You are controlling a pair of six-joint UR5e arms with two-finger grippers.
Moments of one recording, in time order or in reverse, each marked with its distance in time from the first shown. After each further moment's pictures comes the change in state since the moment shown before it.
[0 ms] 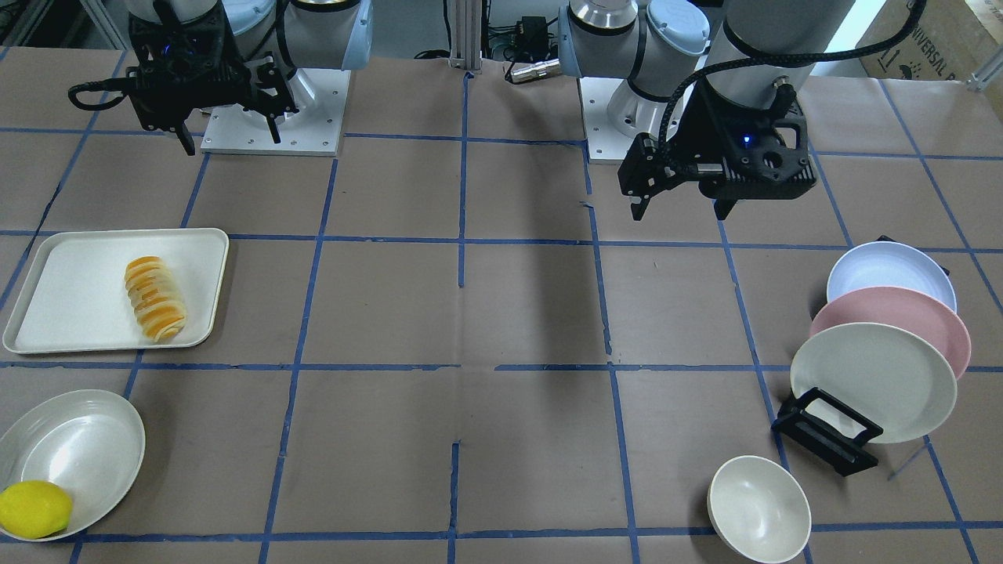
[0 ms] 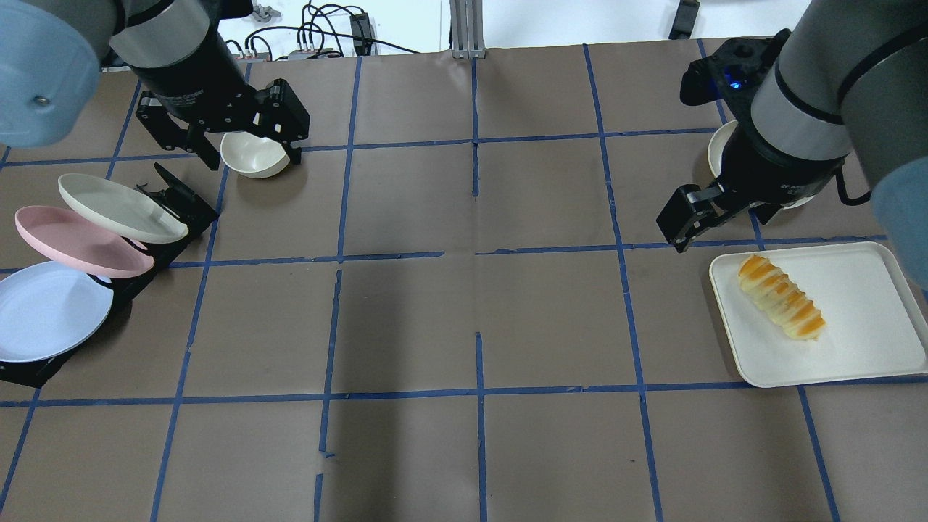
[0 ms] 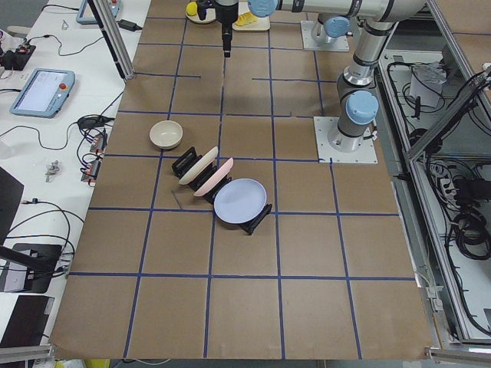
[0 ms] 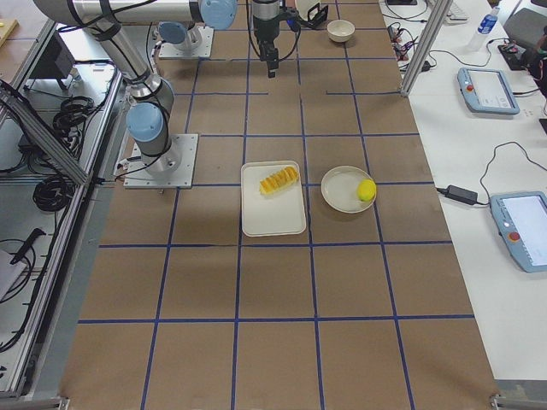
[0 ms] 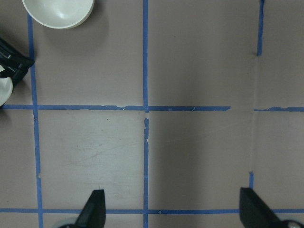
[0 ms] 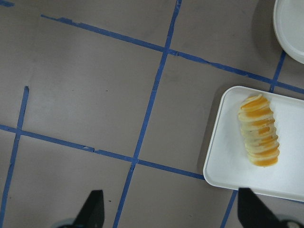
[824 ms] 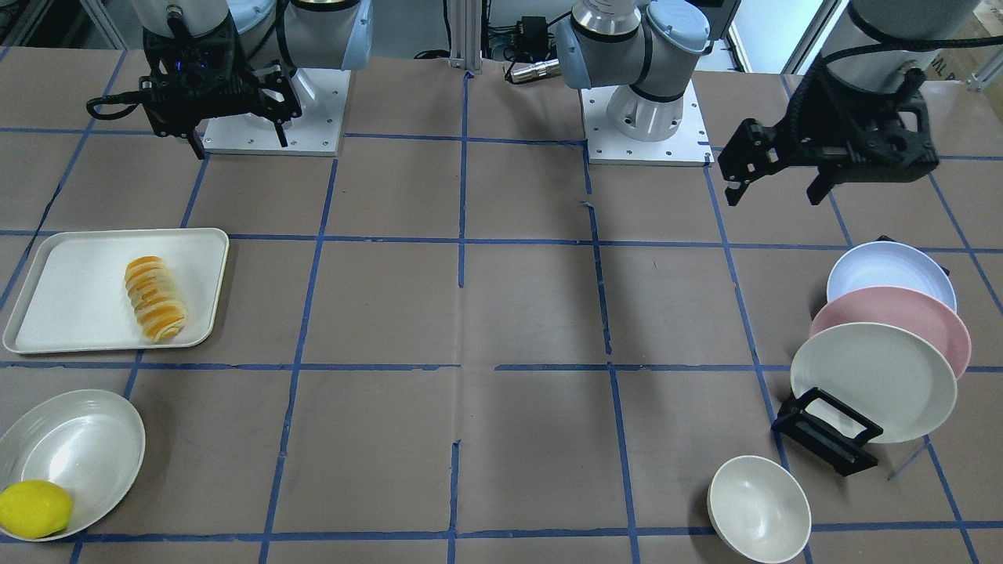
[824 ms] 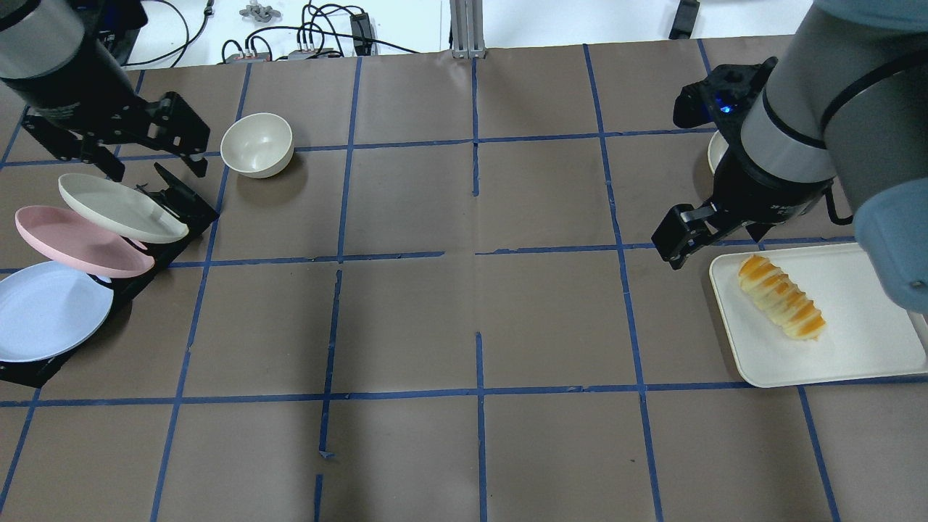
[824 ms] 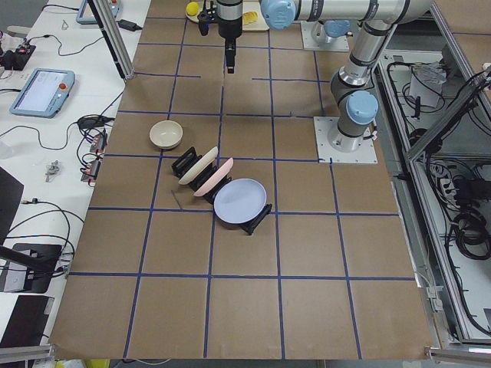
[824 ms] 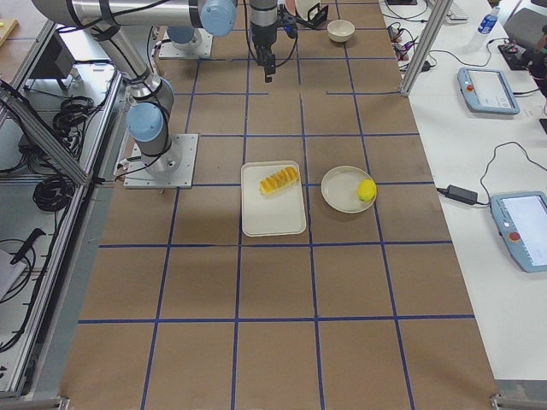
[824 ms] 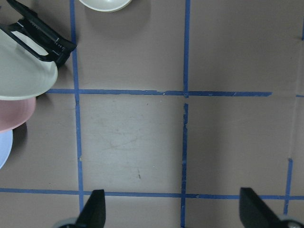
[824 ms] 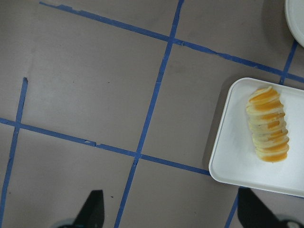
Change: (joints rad) left arm 0.234 0.072 -0.050 -0.023 0.019 0.254; right arm 0.001 -0.010 0.042 -0.010 0.003 0.000
